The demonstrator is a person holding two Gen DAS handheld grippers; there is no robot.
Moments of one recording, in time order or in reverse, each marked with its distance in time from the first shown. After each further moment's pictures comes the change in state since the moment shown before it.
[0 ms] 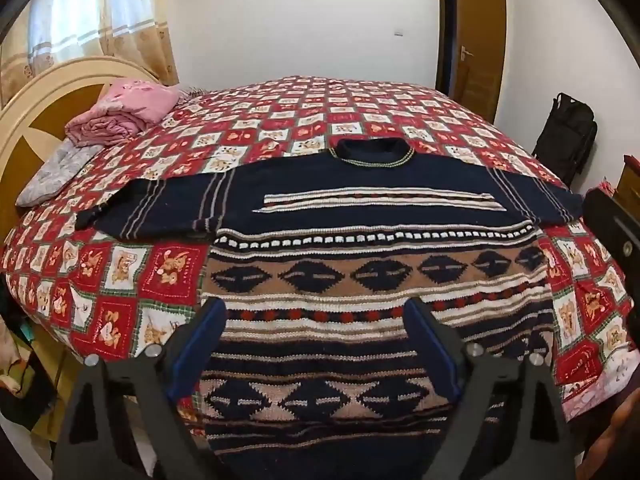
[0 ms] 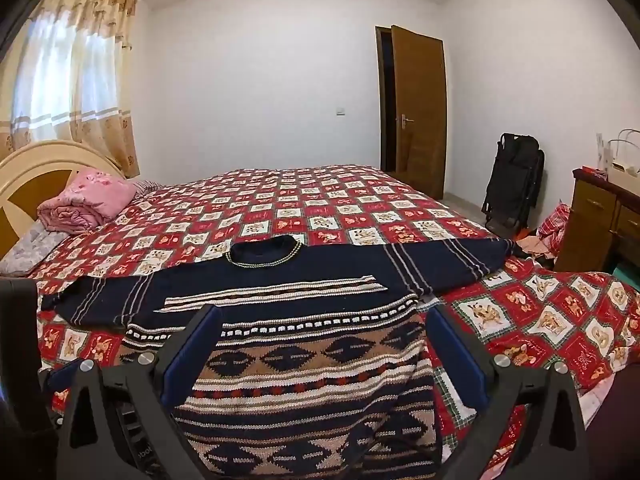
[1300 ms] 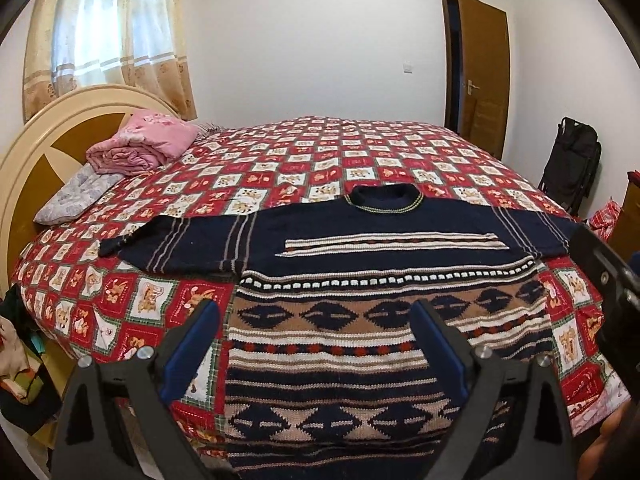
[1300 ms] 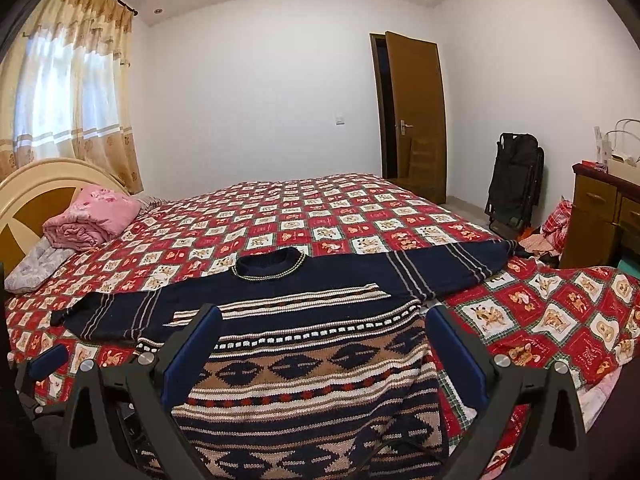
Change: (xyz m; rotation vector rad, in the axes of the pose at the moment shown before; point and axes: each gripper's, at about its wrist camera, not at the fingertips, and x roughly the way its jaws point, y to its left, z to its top) left arm -0.031 0.012 0.013 -0.019 -0.147 0.046; right arm -0.009 -0.008 0.002 0.048 -0.029 0.020
